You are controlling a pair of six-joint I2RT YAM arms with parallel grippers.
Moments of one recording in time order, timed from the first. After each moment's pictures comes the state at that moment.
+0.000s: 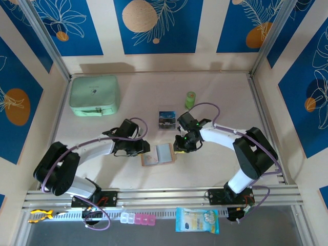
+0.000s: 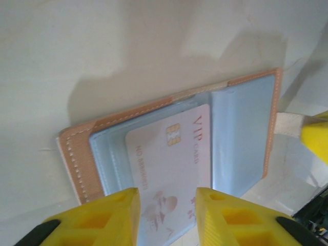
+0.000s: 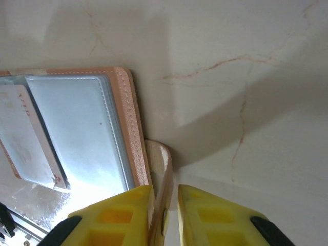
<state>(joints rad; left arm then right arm) -0.59 1.44 0.68 -0.34 0.40 -0.75 0.63 1.59 0.90 -0.63 -0.35 0.65</state>
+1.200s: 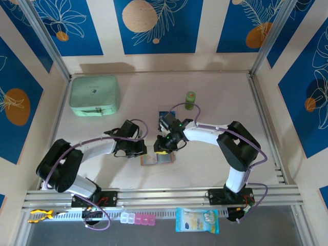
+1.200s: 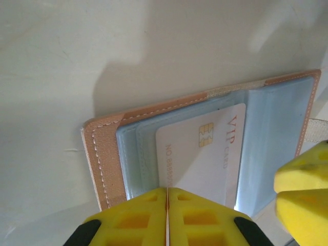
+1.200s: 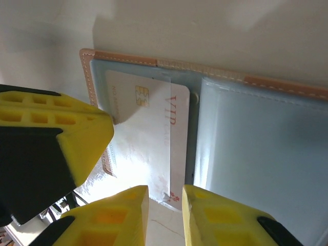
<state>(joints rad) -0.59 1.47 0.68 -0.36 0.38 -0.73 0.80 1.78 1.06 -0.48 -0.49 0.78</state>
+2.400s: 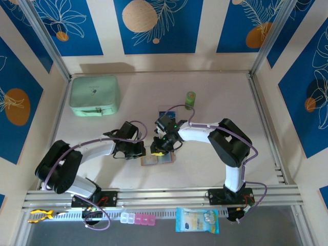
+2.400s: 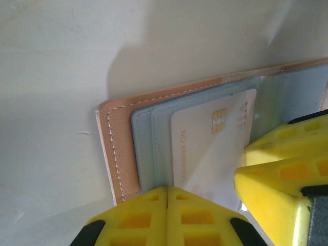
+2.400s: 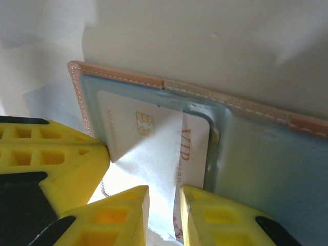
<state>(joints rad) -0.59 1.46 0.65 -0.36 0.39 -0.73 0.82 1.87 1.10 -0.44 -0.51 0.79</state>
